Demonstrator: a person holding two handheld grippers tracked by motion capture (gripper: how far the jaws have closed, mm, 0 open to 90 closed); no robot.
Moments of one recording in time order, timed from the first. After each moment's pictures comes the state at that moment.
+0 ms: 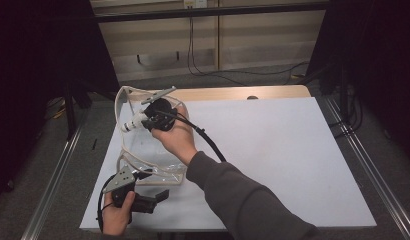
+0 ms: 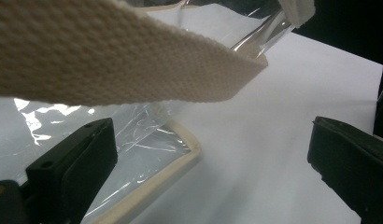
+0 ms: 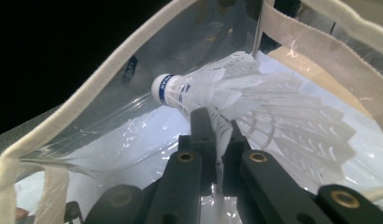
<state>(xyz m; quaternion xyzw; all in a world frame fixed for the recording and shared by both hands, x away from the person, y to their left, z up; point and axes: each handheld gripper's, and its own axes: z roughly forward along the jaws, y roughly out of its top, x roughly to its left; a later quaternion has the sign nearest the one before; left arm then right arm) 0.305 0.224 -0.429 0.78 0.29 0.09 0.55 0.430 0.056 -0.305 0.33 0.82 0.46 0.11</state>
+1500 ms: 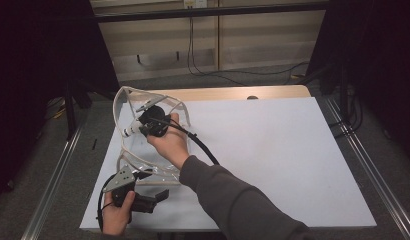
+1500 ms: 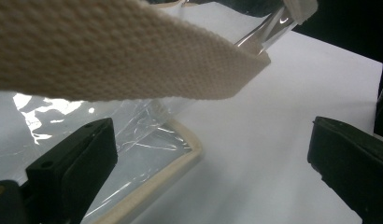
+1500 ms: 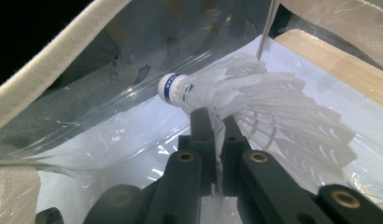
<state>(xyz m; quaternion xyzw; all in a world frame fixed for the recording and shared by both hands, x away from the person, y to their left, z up) 0.306 0.224 -0.429 0.78 0.29 0.09 0.55 0.433 0.075 -0.329 0.33 0.83 0.44 0.12</state>
